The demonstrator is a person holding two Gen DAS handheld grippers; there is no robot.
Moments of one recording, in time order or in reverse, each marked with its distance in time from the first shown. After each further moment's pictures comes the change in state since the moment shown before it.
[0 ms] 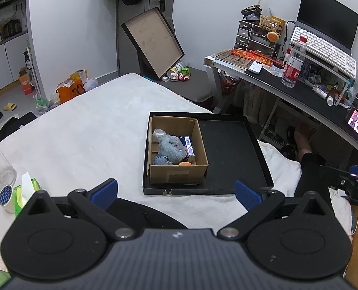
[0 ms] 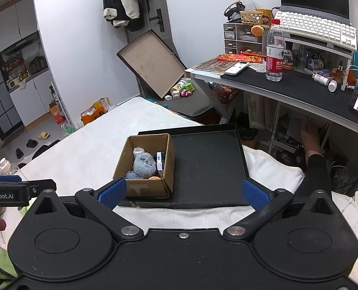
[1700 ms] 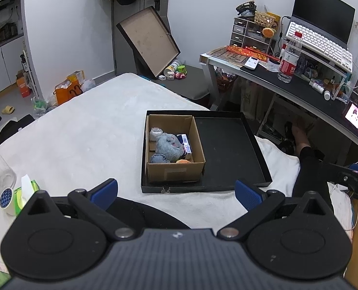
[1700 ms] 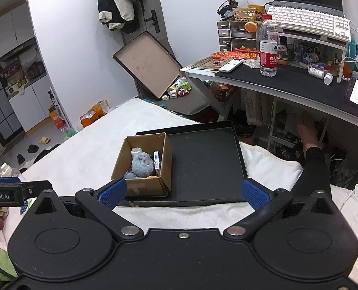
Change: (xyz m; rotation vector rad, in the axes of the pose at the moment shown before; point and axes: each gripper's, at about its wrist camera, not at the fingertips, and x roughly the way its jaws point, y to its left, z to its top) left arm -0.002 -0.006 0.001 0.025 0.011 -0.006; right arm -0.005 -0.013 -0.004 0.042 0.002 0.005
